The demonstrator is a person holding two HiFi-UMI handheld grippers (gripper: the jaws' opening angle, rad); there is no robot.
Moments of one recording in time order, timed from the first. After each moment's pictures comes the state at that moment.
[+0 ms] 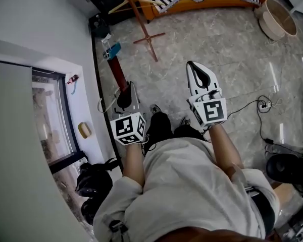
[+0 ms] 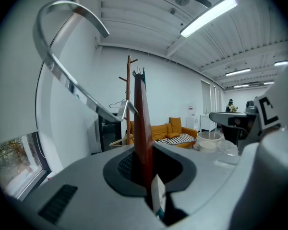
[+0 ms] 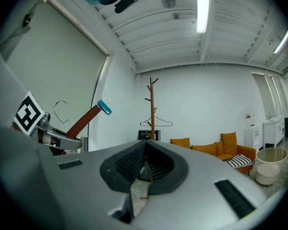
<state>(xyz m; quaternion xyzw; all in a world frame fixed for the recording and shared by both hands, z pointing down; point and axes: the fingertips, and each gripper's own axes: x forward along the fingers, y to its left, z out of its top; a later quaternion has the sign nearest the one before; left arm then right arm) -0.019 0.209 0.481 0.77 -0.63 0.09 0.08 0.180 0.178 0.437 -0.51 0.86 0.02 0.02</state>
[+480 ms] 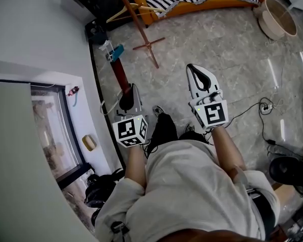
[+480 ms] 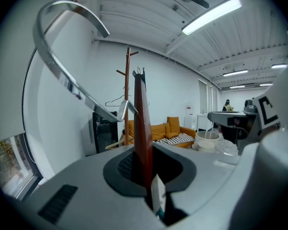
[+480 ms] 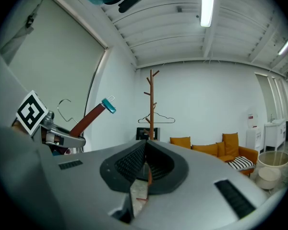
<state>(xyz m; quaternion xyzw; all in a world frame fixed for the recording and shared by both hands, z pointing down) -0.041 0.108 0.491 0.79 -0.61 0.09 0.09 0.151 0.085 0.446 -0.51 0.86 0.02 0.00</state>
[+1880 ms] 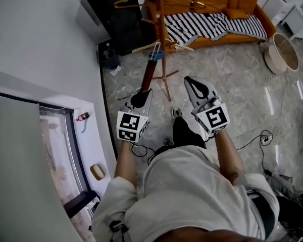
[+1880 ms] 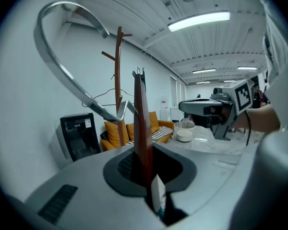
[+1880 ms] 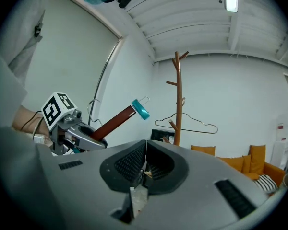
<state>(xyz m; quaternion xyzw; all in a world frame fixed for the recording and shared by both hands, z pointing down) -0.153 -0.085 0.483 0.89 -0.43 0.15 0.05 -0.036 -0.092 0.423 -0.42 0.90 0.07 -0.04</state>
